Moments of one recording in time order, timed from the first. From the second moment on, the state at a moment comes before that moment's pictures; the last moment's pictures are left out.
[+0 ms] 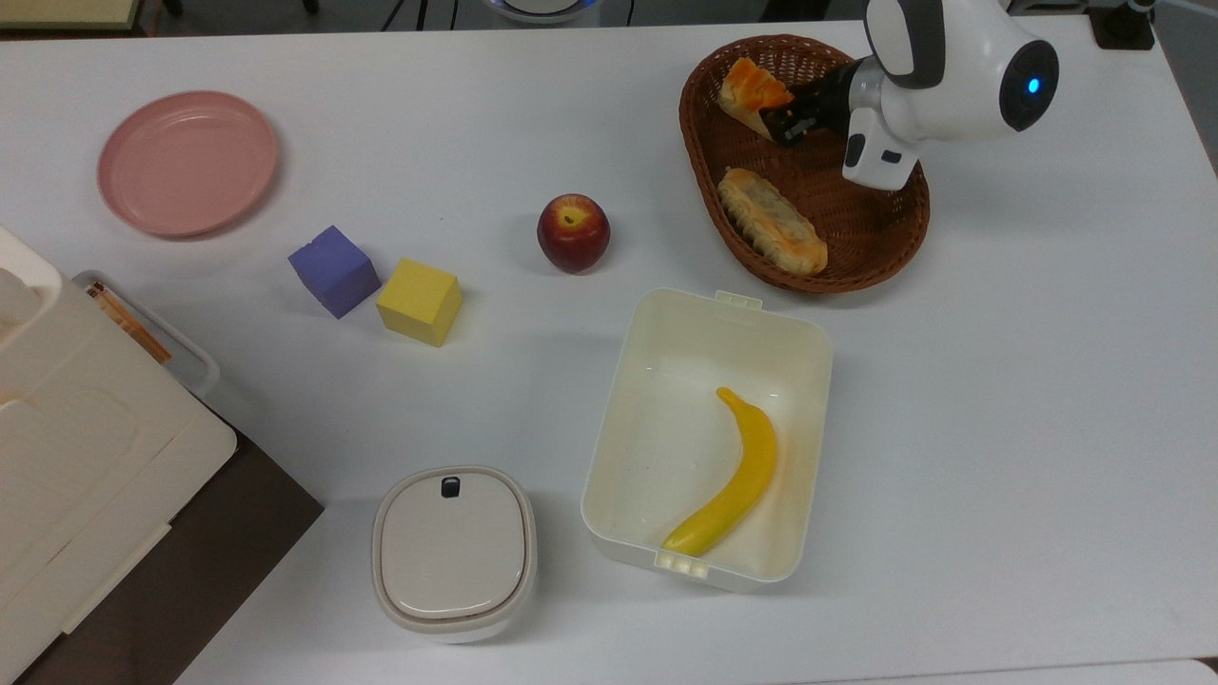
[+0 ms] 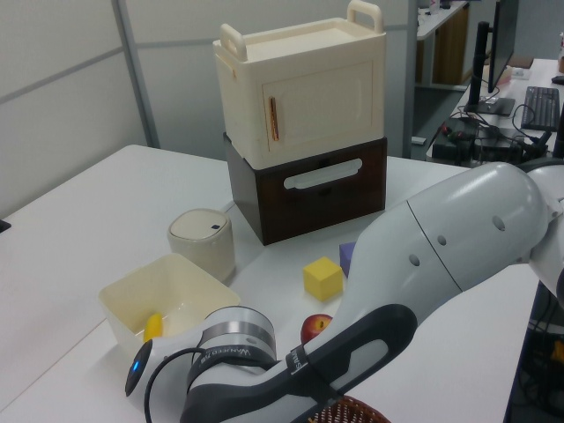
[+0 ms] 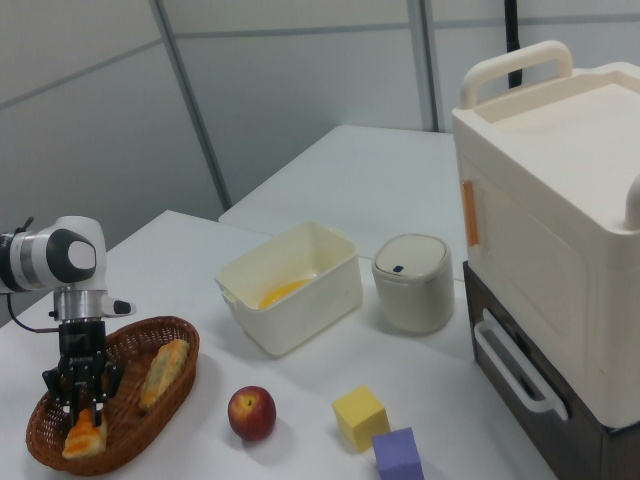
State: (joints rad) arm 0.69 0.55 -0.06 -1.54 0.04 1.36 -0.09
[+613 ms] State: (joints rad) arm 0.64 0.43 -0.08 -1.47 0.04 1.25 -0.09
